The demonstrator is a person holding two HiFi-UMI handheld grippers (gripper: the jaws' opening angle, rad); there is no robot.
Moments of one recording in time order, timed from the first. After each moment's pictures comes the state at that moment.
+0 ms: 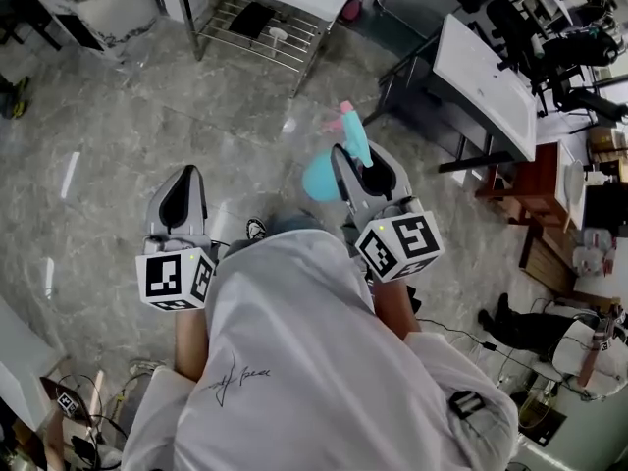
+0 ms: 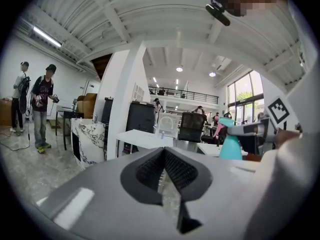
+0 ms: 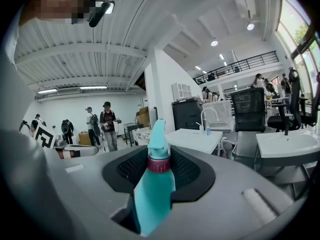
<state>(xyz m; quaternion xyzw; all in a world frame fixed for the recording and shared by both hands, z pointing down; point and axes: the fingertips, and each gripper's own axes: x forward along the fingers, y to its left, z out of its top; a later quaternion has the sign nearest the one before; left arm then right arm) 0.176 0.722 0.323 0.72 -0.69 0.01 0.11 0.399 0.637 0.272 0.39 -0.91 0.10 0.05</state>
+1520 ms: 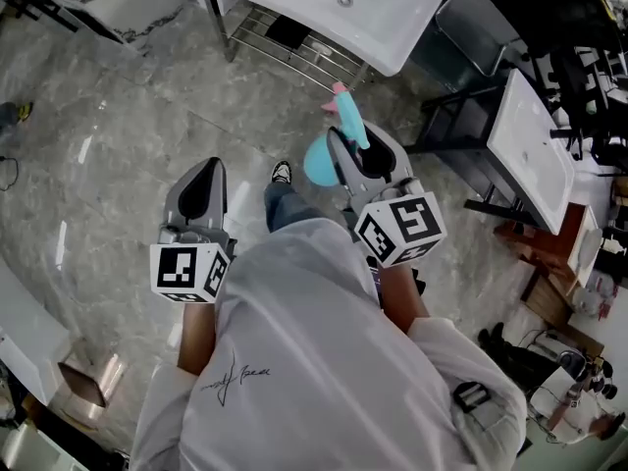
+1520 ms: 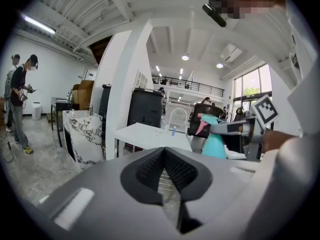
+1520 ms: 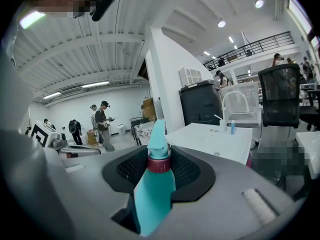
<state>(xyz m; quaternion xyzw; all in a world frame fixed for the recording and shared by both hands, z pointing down) 0.061 0.488 0.350 0.71 -0.68 0.04 0.16 0.223 0.380 0.311 0.32 -0.93 0.14 0.09</state>
